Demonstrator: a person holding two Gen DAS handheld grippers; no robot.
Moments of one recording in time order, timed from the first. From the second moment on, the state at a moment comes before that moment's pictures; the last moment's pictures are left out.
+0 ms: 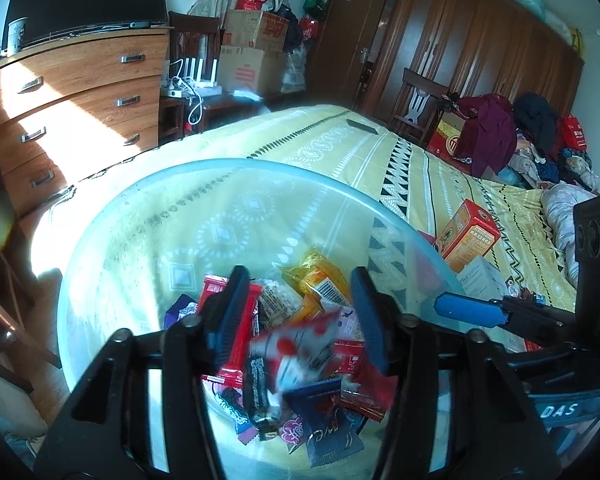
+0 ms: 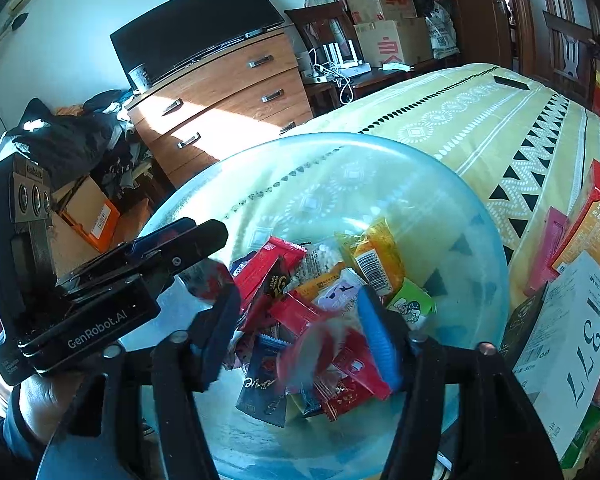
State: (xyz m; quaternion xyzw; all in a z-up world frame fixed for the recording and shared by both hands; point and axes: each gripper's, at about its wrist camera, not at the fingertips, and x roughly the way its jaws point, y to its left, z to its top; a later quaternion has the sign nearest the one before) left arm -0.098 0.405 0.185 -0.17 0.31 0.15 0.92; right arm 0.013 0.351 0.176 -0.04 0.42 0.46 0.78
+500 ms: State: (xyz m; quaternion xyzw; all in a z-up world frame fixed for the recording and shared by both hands) left arm -0.105 0.344 0.211 -0.15 0.29 0.11 0.94; right arm -0.061 0.189 0.137 -0.04 0.42 0.36 0.83
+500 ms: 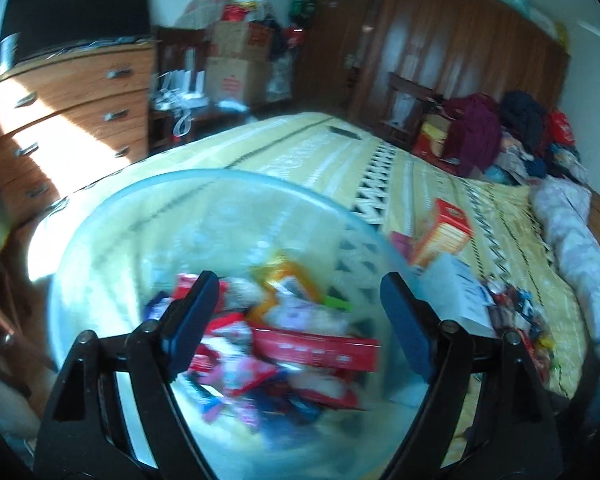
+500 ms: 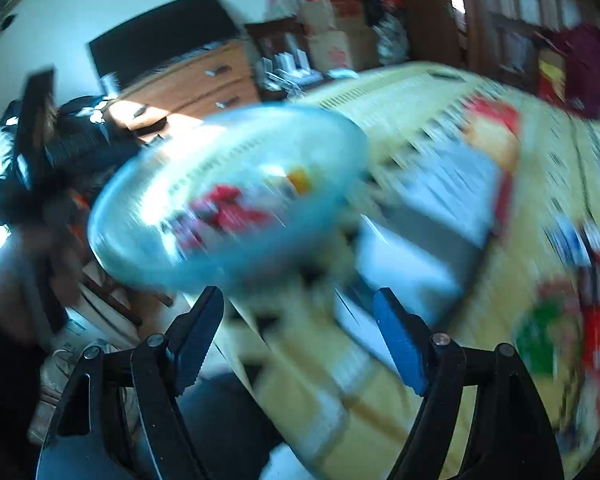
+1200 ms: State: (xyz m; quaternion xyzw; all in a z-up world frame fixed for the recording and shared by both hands) left arm -0.008 0.048 0.134 -0.03 0.47 -0.20 0.86; right arm 0.016 -0.248 0.041 0.20 0.47 0.02 0.86
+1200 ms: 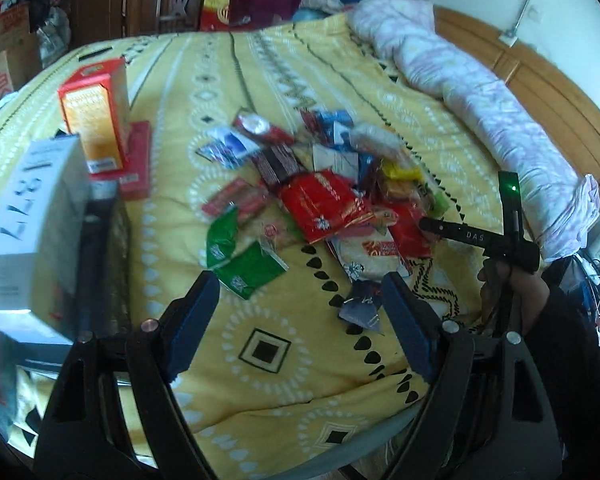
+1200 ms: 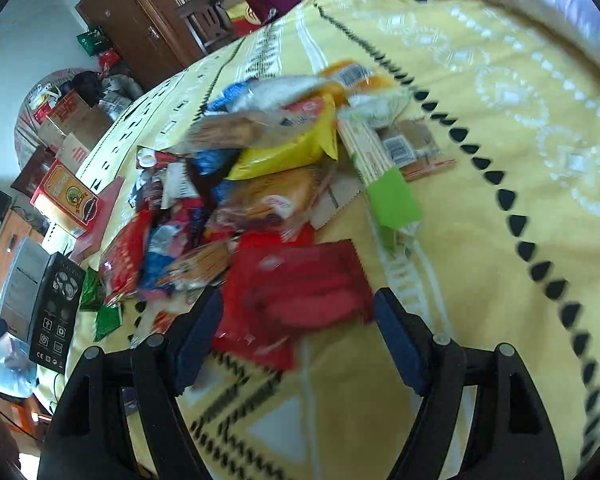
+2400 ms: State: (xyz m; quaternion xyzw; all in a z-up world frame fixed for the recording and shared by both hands) left arm 0.086 -0.033 0.056 -0.03 0.50 -0.14 0.85; right arm -0.056 -0.208 0.048 0.14 0.45 0.10 0.88
